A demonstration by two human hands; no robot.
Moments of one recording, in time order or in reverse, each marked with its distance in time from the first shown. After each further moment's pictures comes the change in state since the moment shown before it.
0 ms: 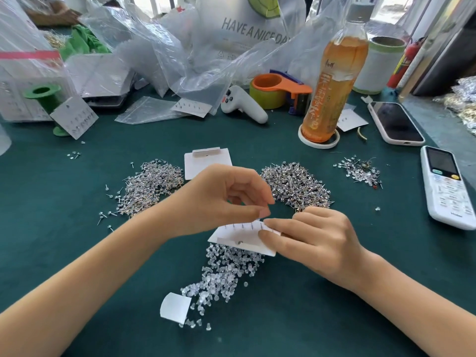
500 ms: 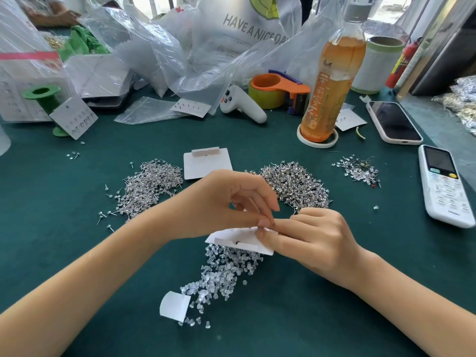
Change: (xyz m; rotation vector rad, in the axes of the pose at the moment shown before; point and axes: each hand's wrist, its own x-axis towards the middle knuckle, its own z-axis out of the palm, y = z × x) left_hand -0.002 0.007 0.003 0.104 -0.079 0.001; right_hand -0.002 -0.001 0.002 0.058 -0.025 0.042
